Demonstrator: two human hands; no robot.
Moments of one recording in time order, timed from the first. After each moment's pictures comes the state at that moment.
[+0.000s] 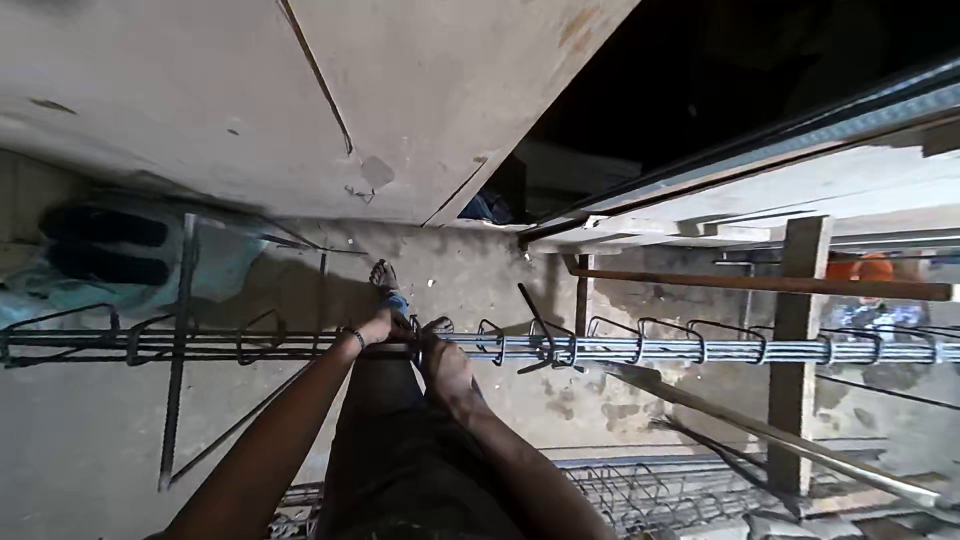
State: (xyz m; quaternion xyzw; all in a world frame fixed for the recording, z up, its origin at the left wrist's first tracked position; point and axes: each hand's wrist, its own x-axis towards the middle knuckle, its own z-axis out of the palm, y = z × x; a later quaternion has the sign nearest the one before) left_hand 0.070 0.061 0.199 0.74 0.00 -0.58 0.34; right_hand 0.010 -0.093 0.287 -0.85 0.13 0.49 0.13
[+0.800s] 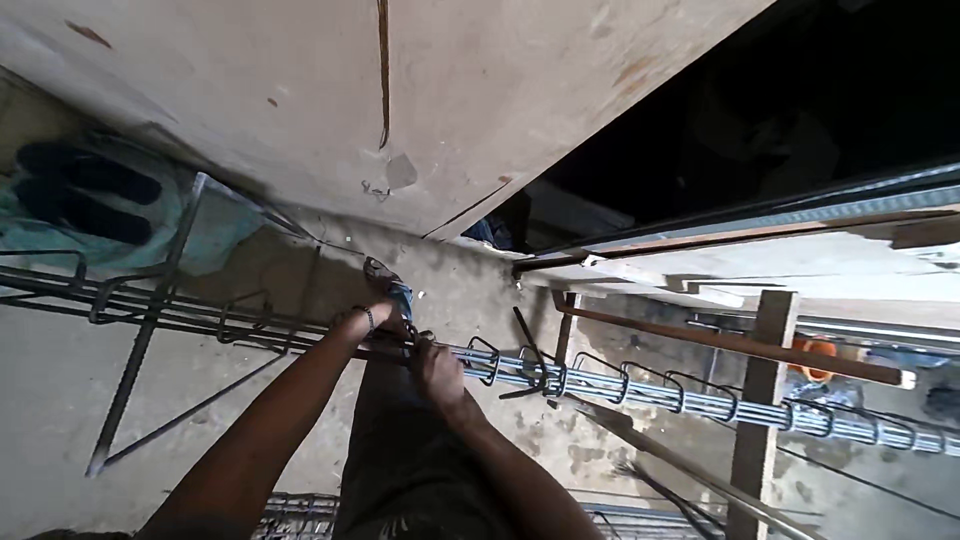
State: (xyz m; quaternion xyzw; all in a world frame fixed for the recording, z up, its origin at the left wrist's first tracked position) left_hand 0.085 0.050 0.174 0.77 0.03 -0.58 0.26; right_hand 0.012 -0.087 0.278 -0.86 0.06 0.49 0.11
